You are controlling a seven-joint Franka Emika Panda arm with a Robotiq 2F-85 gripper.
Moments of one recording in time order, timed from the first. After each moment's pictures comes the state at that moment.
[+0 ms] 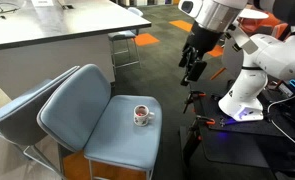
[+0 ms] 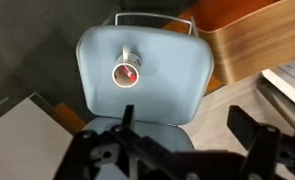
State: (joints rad) arm 0.14 -0.58 0.32 -2.53 0.02 2.11 0.40
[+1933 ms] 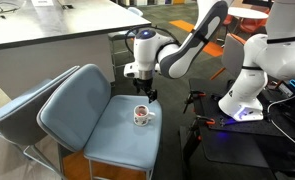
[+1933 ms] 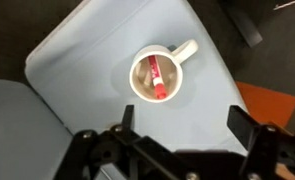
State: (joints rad) arm 0.08 0.24 0.03 -2.36 -0.17 2.60 -0.64
